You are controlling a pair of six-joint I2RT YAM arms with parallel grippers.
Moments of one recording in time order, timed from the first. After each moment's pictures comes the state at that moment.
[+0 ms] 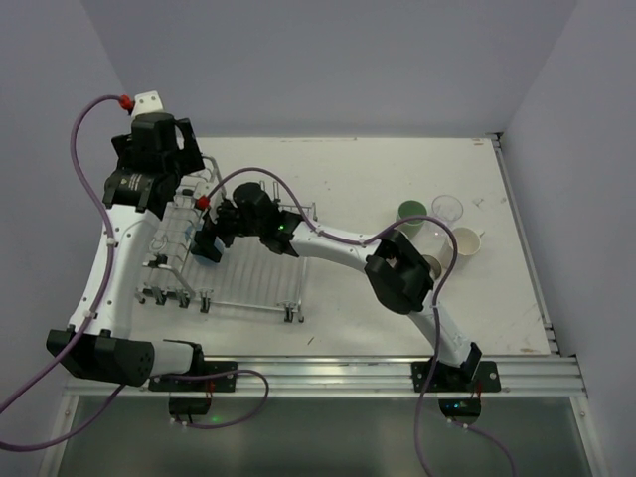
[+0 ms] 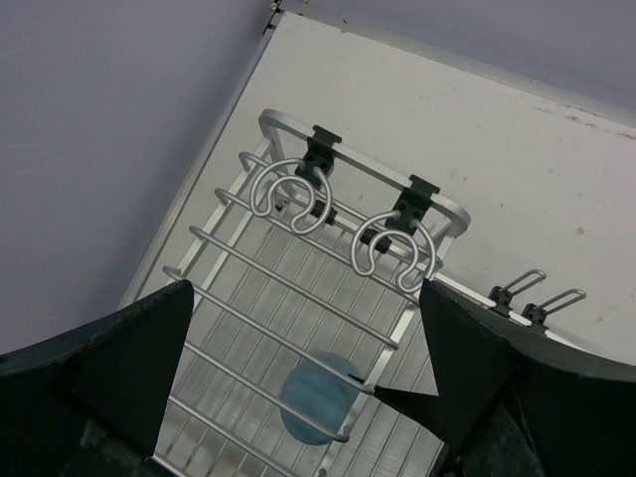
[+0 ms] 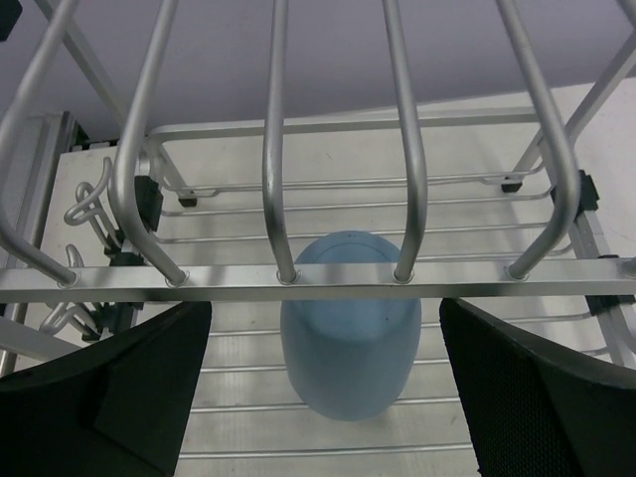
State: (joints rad) left arm -0.12 1.32 1.54 -0.75 -0.48 -0.25; right arm 1.02 2.29 1.90 0.14 -0.39 -0.09
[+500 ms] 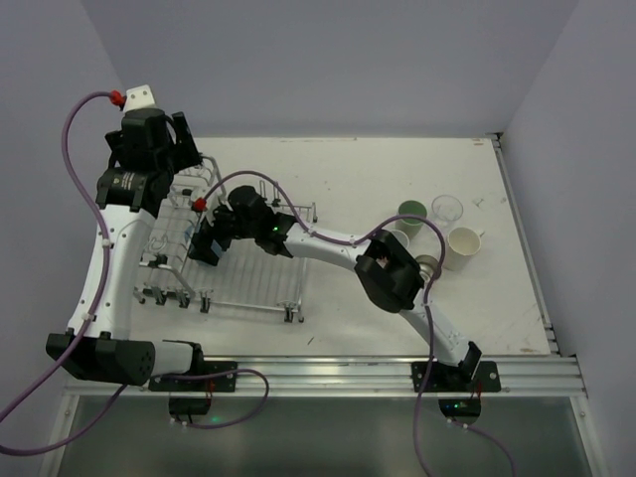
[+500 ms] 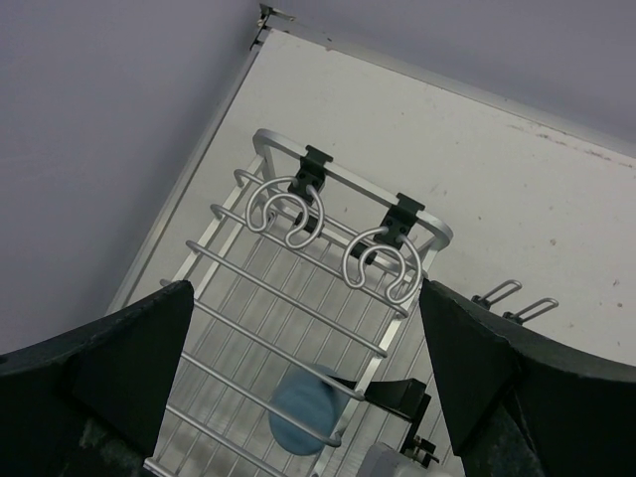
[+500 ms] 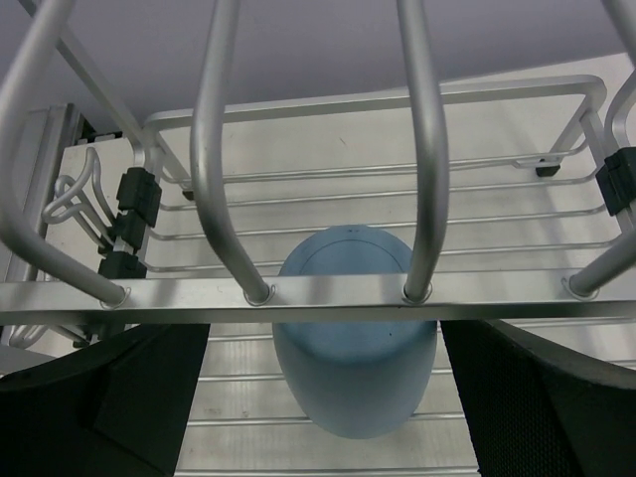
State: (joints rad) left arm -0.09 1.32 1.58 -0.75 -0.42 -0.26; right arm 1.02 2.36 1.96 0.12 -0.42 -0.05
